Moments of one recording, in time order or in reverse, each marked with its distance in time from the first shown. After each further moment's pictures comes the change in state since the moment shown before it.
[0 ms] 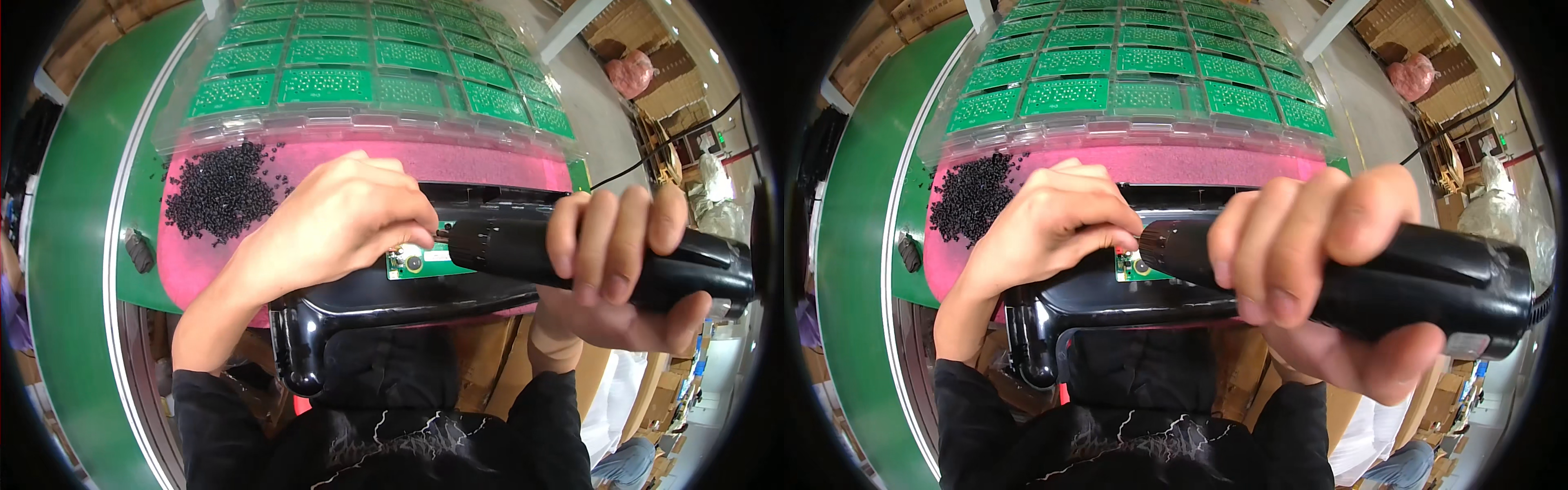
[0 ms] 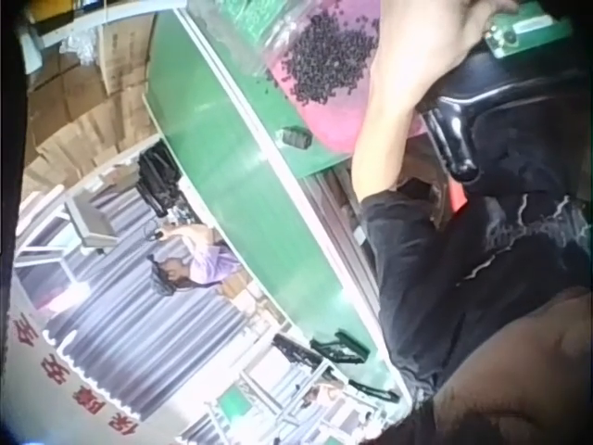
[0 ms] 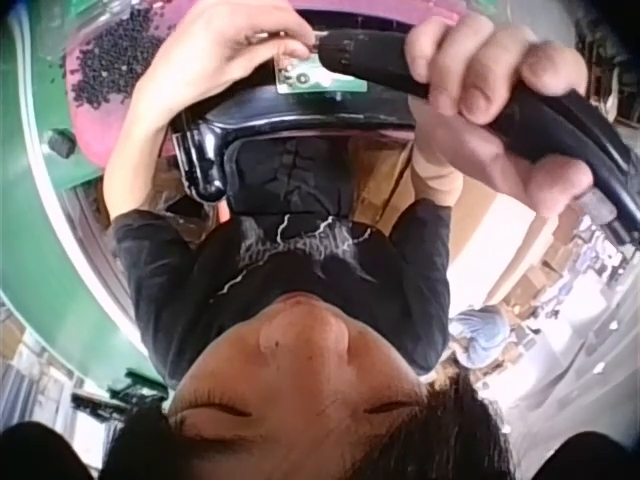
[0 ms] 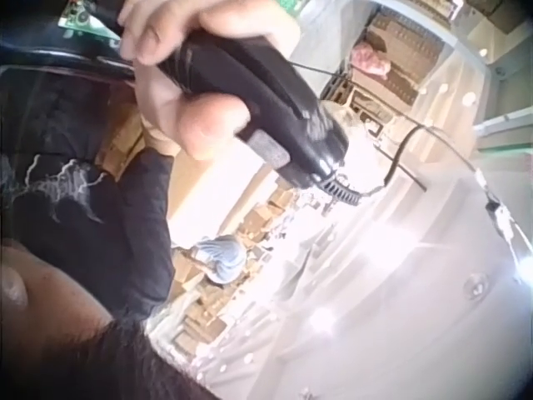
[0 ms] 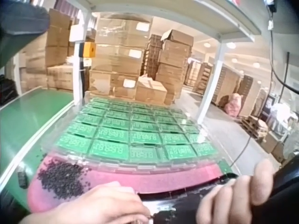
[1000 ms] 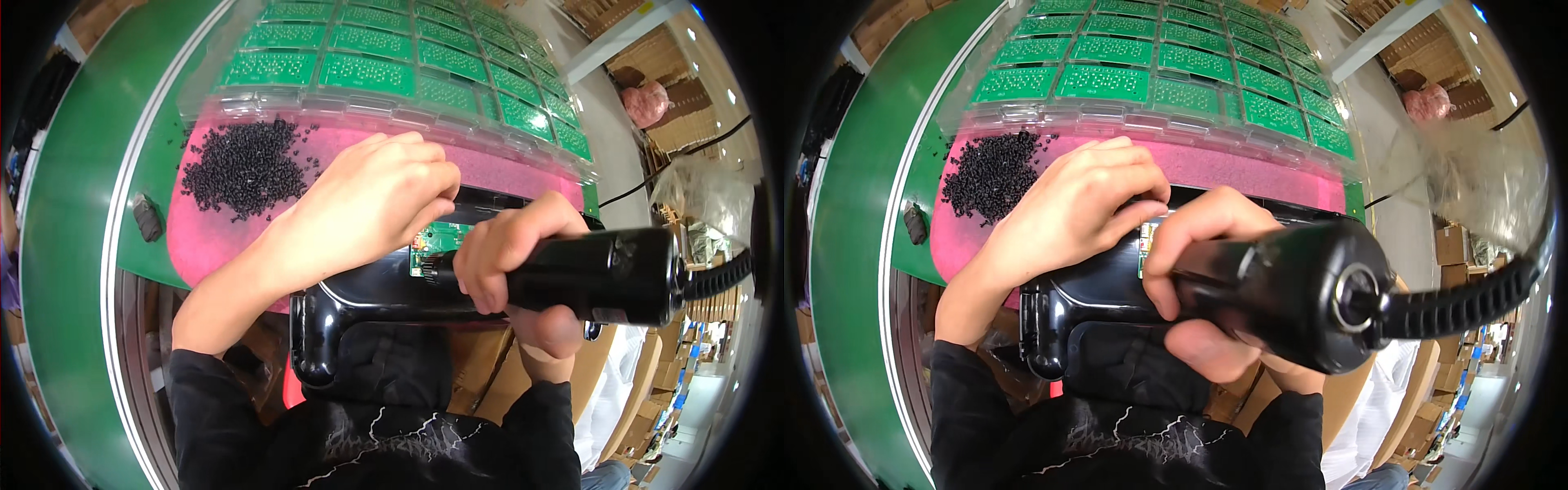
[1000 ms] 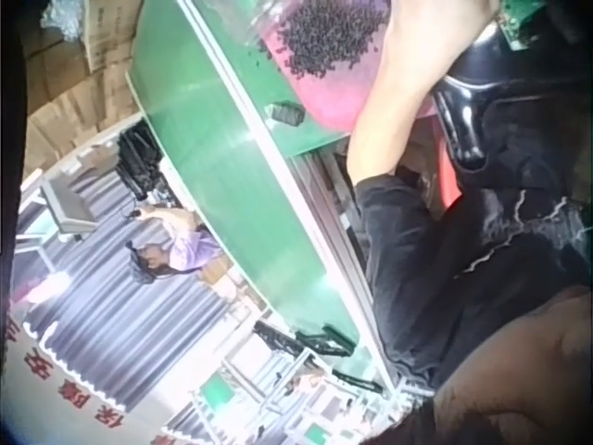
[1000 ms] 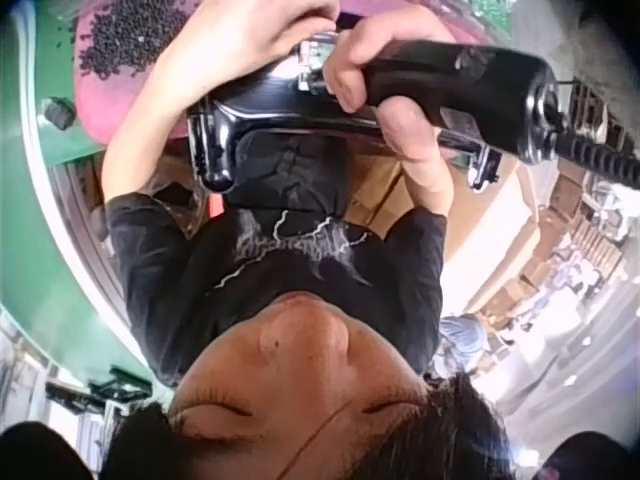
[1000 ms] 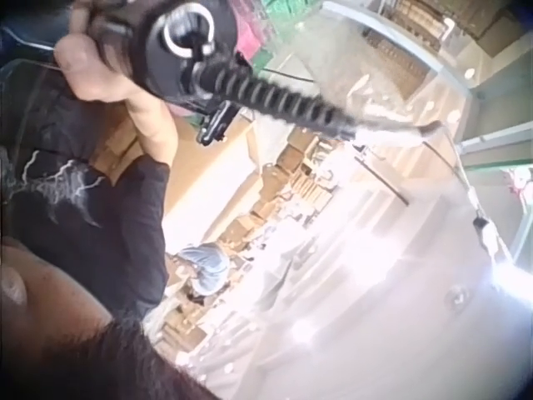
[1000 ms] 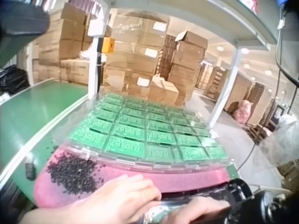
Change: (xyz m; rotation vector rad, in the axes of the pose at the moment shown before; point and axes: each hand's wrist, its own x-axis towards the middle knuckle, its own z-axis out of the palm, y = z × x) left_hand -0.011 -0.004 0.000 0.225 0.103 -0.166; right_hand -0.019 0.030 0.022 -0.223 -0.043 0.535
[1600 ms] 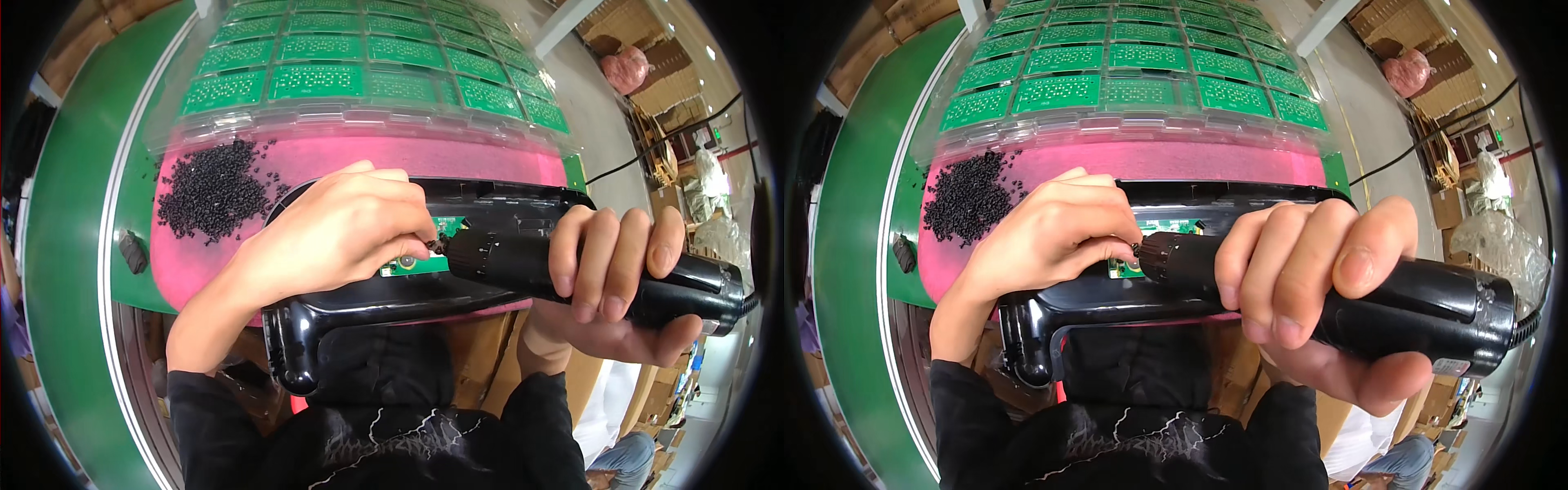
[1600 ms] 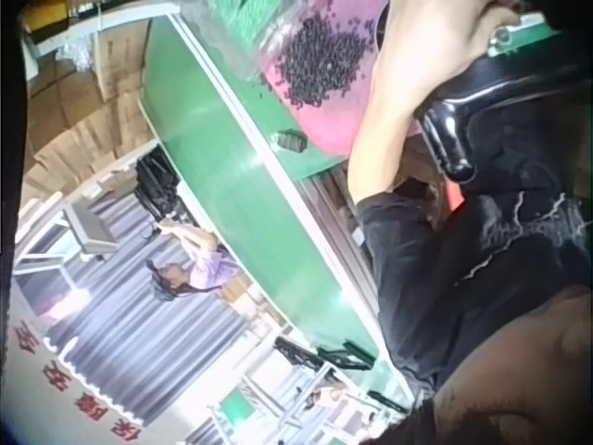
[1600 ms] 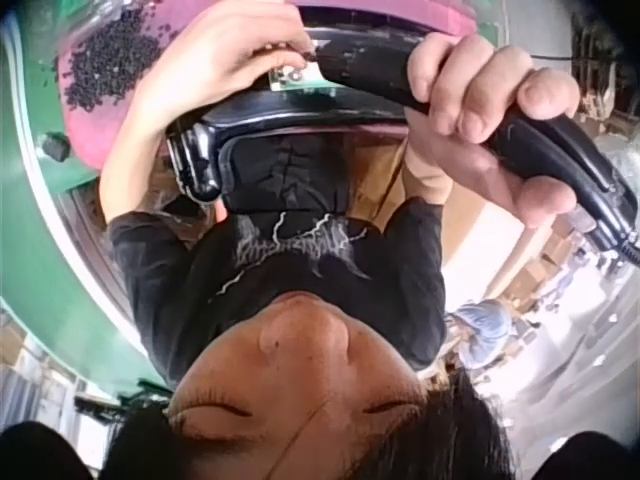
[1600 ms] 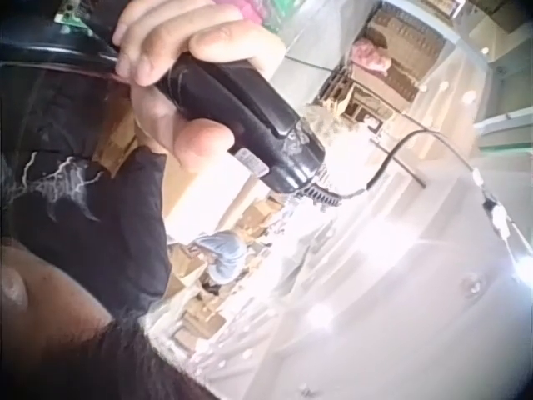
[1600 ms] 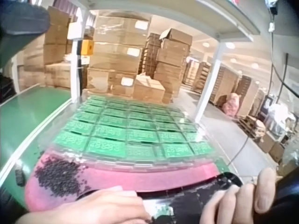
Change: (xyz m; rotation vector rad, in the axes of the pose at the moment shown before) left_hand 0.006 0.009 0.006 -0.206 -0.190 0.136; right_hand -0.012 -0.026 -0.030 0.222 0.076 -0.559
